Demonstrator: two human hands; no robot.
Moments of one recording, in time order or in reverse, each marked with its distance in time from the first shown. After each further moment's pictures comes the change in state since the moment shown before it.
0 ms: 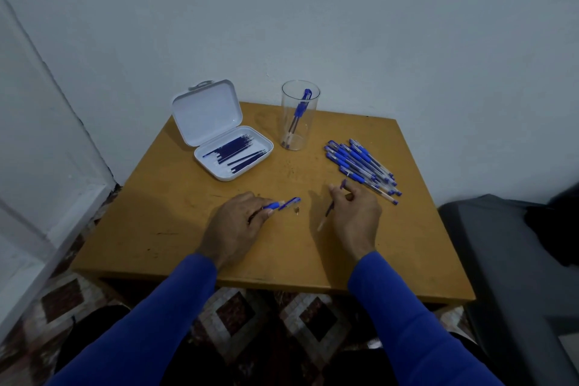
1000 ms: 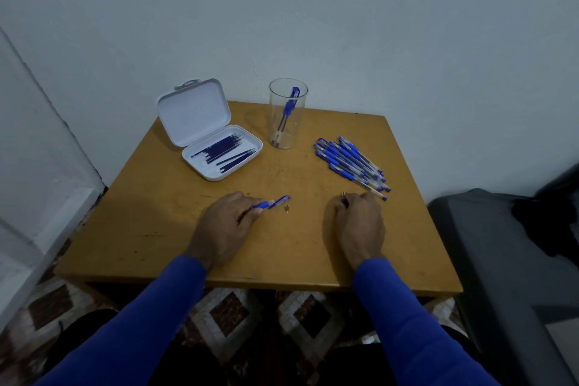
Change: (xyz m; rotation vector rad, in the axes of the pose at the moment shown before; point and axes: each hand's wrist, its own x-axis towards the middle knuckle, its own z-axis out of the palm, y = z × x) left_hand 0.000 -0.003 0.002 0.025 0.005 0.023; right_hand 0.008 0.035 -0.018 -0.552 -0.047 -0.150
